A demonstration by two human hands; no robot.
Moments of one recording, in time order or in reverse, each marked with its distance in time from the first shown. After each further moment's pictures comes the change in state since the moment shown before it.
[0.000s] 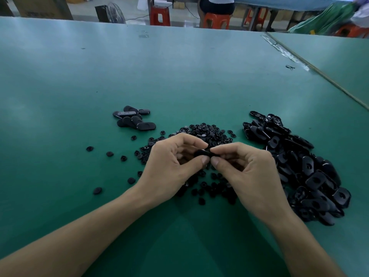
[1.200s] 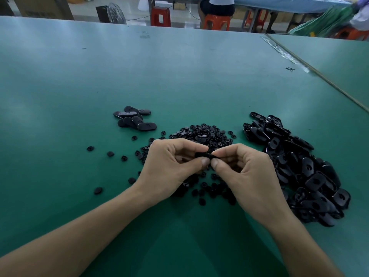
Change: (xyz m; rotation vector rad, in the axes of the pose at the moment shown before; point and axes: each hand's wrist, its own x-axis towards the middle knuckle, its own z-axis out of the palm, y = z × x) left_hand 0.000 0.002 -0.002 -0.024 0.008 -0.034; right_hand -0.003 -0.002 0.003 -0.036 0.012 0.079
